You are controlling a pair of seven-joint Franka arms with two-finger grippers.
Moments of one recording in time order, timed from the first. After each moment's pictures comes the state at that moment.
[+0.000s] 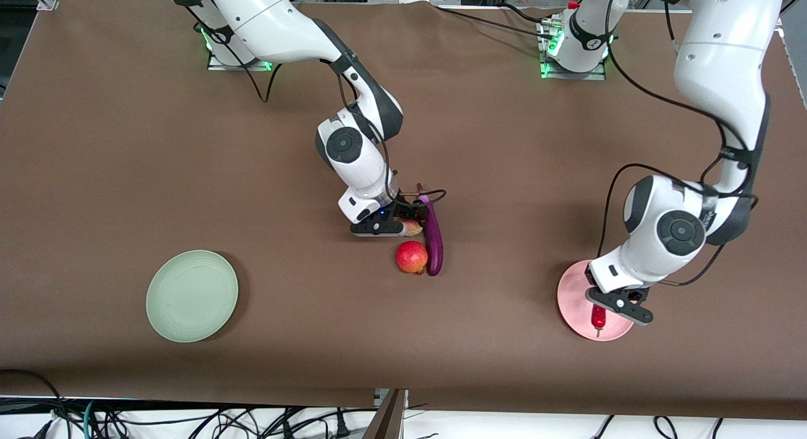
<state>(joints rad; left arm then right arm) 0.07 0.75 -0.21 -1.51 0.31 2.35 0.20 0.71 0.80 0.02 -1.52 0.22 2.63 0.63</state>
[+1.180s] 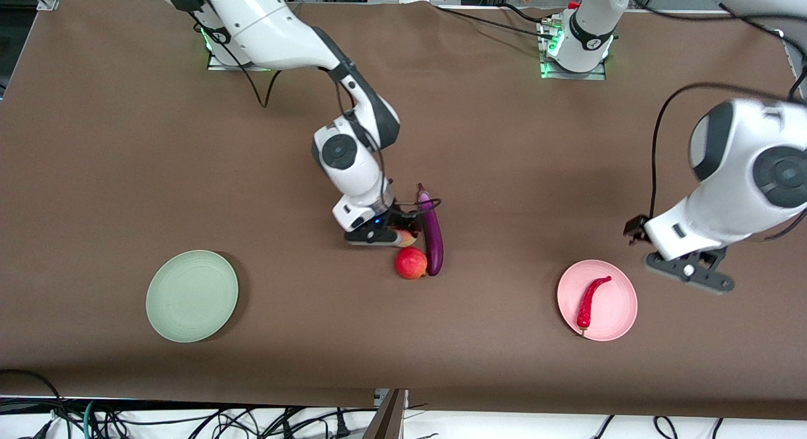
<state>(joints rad) 0.08 0.41 -0.22 -1.42 0.19 1.76 0.15 0.66 0.80 -0.02 -1.44 0.22 2.54 0.59</state>
